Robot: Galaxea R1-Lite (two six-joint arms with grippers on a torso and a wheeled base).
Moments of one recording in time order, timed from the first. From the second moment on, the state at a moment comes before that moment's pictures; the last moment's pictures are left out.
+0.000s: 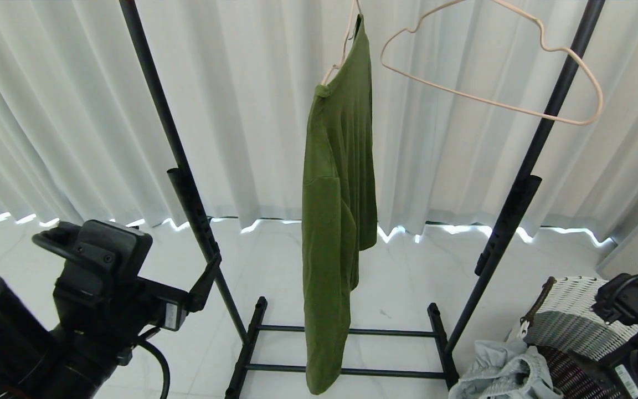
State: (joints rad) left arm -0.55 1.42 -0.20 -1.23 0.44 0.44; right arm 0.25 1.27 -0.29 -0.33 -0.23 -0.36
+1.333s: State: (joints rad) left arm -0.73 1.00 -0.54 0.09 0.24 0.13; right arm 0.36 1.71 -0.31 -0.51 -0.41 -0.11
